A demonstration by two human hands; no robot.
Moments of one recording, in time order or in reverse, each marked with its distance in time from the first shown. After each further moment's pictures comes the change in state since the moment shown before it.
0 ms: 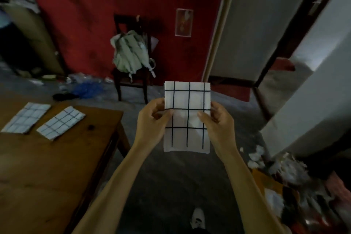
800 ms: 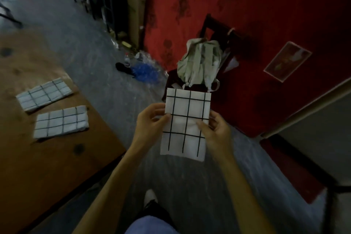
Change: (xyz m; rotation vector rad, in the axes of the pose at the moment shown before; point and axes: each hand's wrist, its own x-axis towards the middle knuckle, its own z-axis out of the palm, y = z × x) left_hand 0.320 -0.141 -0.014 -0.144 0.555 -0.317; right_hand 0.404 0.088 0.190 -0.036 -0.629 0.097
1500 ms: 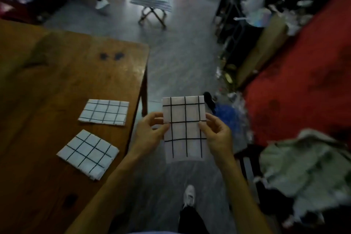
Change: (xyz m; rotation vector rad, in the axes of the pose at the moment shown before) left_hand 0.294 -0.025 -0.136 0.088 0.779 -0.139; right_hand 0.385 -0.029 0.284 0.018 -0.796 -0.062
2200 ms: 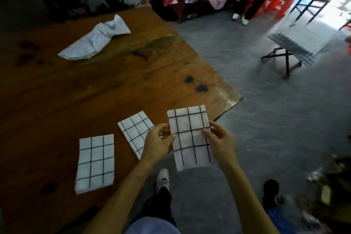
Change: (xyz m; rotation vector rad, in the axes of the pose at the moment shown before) left_hand 0.196 -0.019 -0.043 -0.090 0.897 -0.248; right_hand 0.303 -0.021 0.196 -0.210 -0.877 -0.026
